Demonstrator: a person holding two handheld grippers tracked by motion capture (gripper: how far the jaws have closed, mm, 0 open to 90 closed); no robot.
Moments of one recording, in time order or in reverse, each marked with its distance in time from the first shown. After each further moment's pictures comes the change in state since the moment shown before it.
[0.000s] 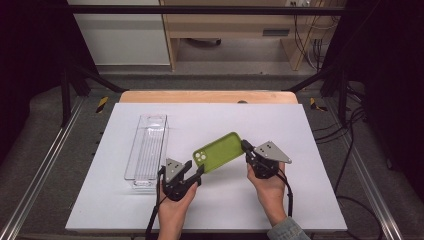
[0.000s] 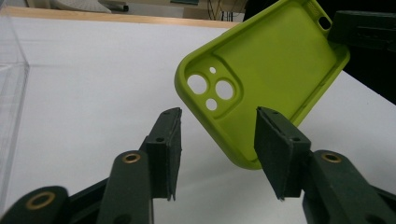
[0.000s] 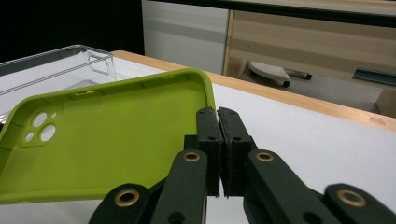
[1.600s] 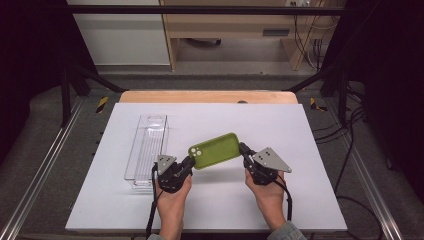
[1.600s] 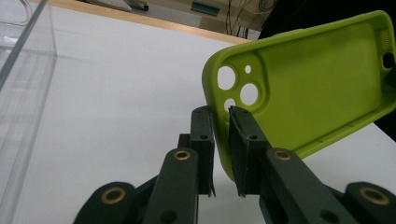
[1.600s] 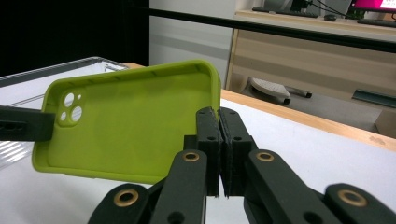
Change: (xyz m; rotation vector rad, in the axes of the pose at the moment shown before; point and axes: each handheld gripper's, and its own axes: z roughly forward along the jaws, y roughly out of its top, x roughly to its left) left arm 0.014 0.008 0.003 -0.044 0.060 -0.145; right arm 0.016 0.002 -0.015 -0.067 0.010 -0.039
